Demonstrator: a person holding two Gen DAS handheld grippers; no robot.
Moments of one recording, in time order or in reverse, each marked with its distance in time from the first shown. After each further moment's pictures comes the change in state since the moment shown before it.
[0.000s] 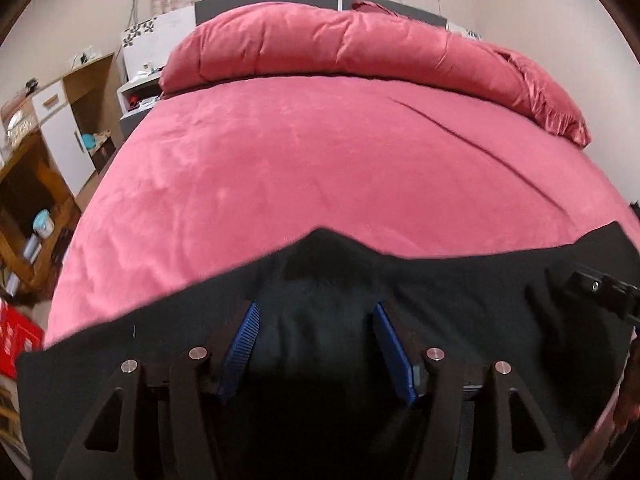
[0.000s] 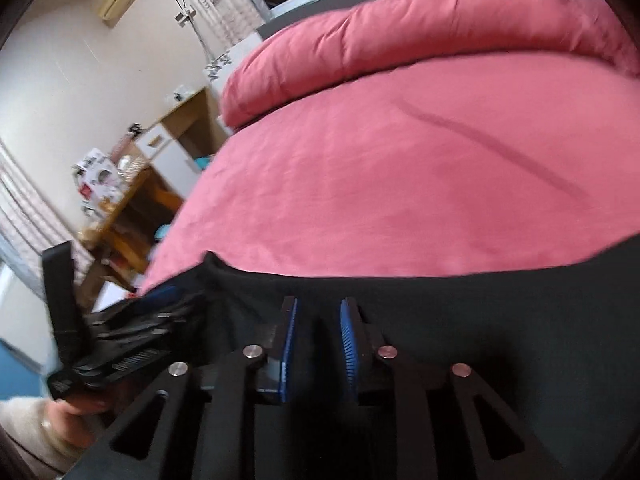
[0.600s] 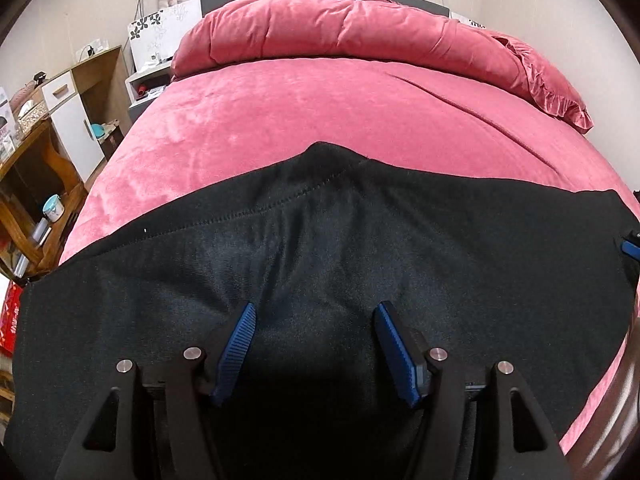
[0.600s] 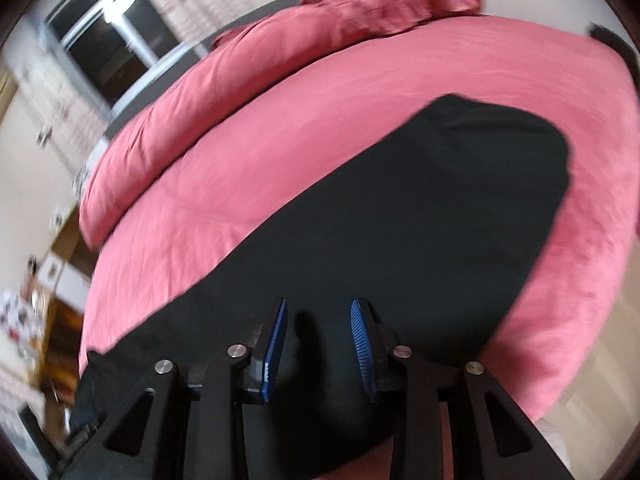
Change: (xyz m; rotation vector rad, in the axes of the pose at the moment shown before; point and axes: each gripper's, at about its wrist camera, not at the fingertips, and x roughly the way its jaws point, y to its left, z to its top) left arm -0.015 -0.005 -0.050 0.012 0.032 0.043; right arm -0.138 -0.174 -0.044 0.473 -0.192 -0.351
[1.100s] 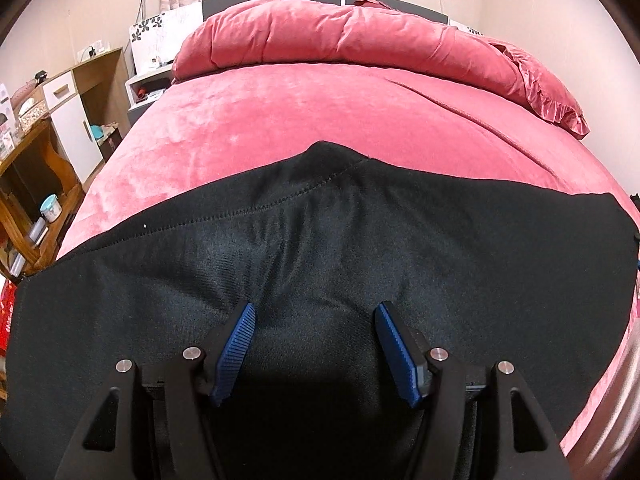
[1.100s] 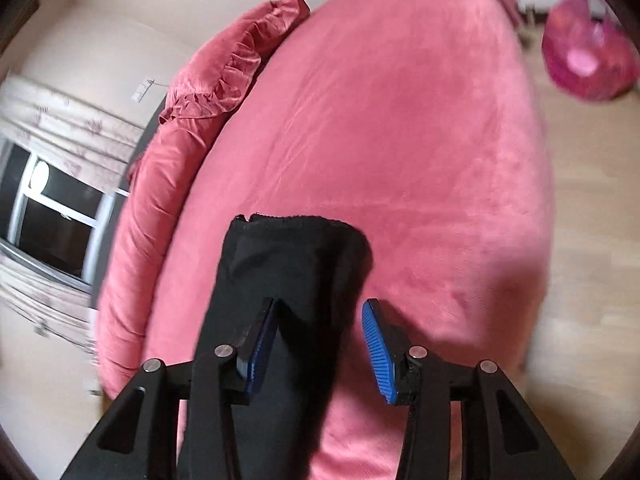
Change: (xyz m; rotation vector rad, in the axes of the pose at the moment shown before) left arm 0.001 0.006 -0.005 -0.003 -0.025 -0.014; right arm -0.036 -0.163 0.042 0.562 -0.136 0.042
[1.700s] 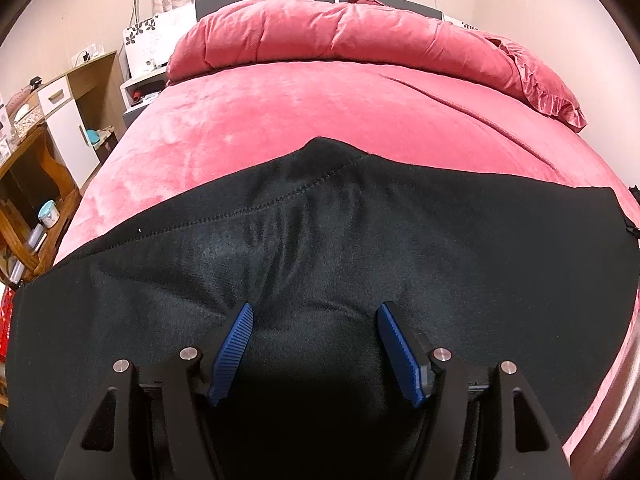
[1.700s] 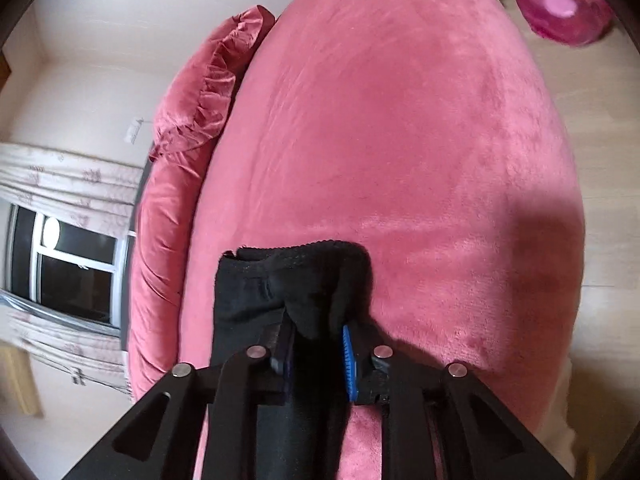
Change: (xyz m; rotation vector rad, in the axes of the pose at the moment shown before) left arm 0.004 0.000 0.002 0.024 0.005 -0.008; right arm 0.047 -0.003 0.002 0.176 -0.031 0.079
